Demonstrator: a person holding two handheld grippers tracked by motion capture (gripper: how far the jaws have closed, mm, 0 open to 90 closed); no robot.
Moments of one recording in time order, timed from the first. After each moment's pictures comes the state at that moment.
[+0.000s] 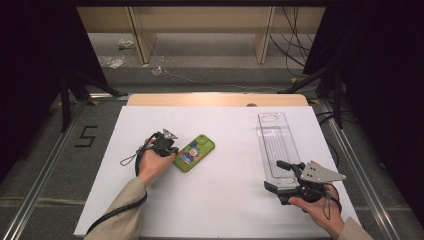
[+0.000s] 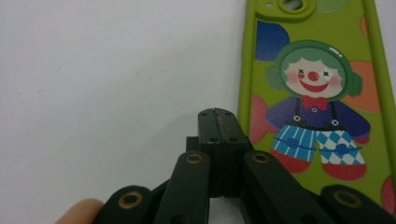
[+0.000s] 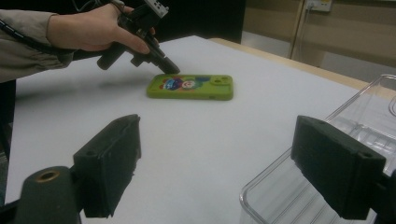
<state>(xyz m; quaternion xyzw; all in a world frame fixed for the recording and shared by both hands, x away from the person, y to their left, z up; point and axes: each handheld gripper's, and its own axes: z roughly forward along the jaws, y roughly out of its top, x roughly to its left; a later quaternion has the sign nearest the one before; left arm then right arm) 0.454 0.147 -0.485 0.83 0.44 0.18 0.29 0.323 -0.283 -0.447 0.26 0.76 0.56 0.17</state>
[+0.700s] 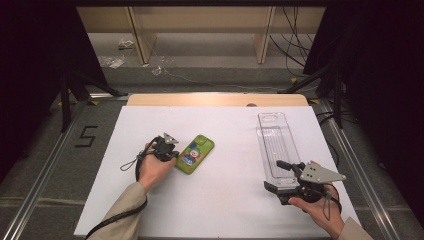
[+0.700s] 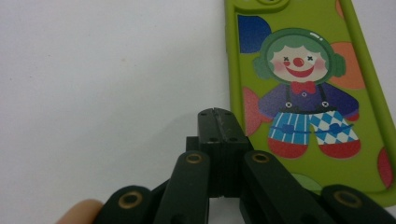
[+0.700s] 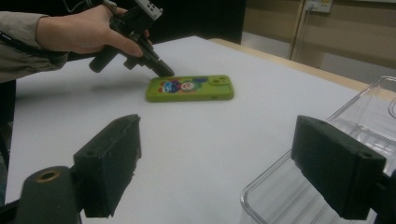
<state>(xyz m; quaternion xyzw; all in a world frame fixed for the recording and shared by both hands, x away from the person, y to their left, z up) 0.440 0.143 -0.485 0.83 0.44 0.18 0.29 0.322 -0.283 -0.446 0.26 0.77 0.56 0.17</state>
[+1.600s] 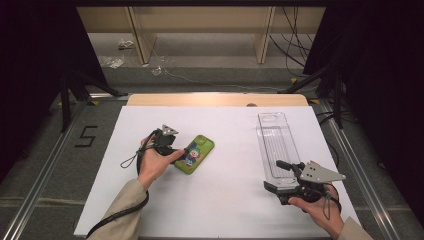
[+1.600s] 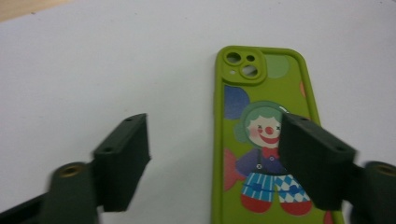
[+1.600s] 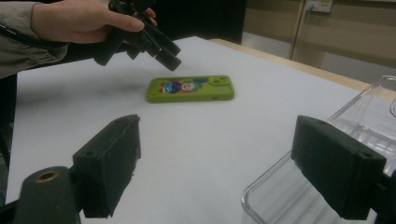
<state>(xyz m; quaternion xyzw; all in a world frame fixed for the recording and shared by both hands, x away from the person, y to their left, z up) 0.447 0.134 -0.461 0.79 0.46 0.18 0.35 0.323 -0.282 -0.446 0.26 0.77 0.56 0.17</state>
